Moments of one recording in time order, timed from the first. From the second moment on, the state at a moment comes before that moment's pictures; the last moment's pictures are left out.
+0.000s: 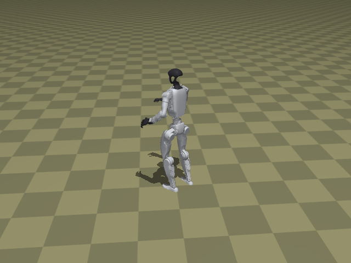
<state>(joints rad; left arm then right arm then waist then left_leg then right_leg) 0.12 0.49 -0.31 0.34 0.22 -0.13 0.25 -0.46 -0.59 0.56 0.46 -0.46 -0.05 -0.43 0.04 0.00 -0.04 -0.18 -0.02 0.10 0.30 -0.38 0.06 -0.11 -0.11 -0.24 0.29 -0.39 0.08</state>
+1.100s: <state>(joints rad) 0.28 0.51 -0.19 -0.11 -0.01 -0.09 0.03 0.24 -0.49 -0.07 -0.27 0.05 -0.11 -0.37 0.08 0.05 0.11 -0.38 0.02 0.02 0.70 -0.43 0.07 -0.20 -0.08 -0.26 0.46 -0.43 0.07</state>
